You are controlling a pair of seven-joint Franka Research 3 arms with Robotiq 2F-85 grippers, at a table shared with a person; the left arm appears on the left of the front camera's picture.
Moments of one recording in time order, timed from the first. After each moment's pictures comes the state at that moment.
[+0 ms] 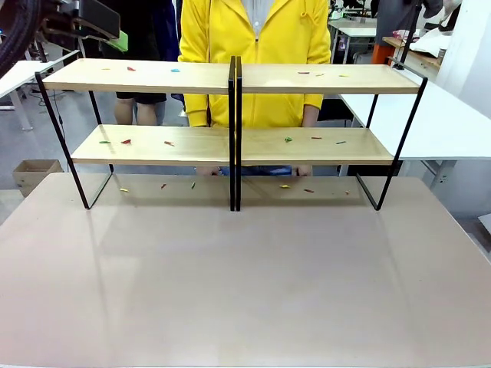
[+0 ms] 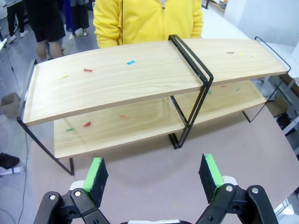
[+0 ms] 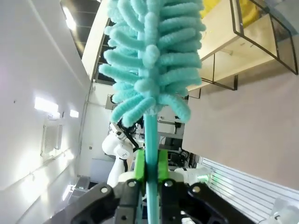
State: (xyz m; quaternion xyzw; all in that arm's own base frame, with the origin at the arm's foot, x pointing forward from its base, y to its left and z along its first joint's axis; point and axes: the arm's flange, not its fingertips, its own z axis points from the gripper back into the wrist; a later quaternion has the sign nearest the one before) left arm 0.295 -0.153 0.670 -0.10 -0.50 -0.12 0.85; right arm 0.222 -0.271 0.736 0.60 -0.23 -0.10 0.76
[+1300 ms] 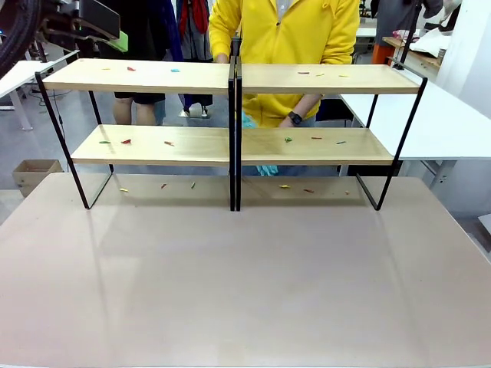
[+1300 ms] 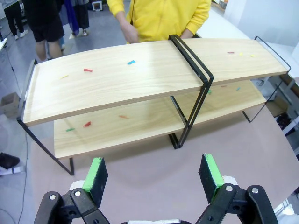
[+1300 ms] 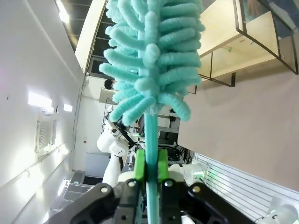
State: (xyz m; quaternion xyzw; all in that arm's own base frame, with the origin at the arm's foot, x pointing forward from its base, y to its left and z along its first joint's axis) left arm 0.295 -0.153 0.670 -0.10 -0.49 -0.12 0.85; right arm 0.238 -0.259 0.744 0.59 -0.22 -0.09 0.77
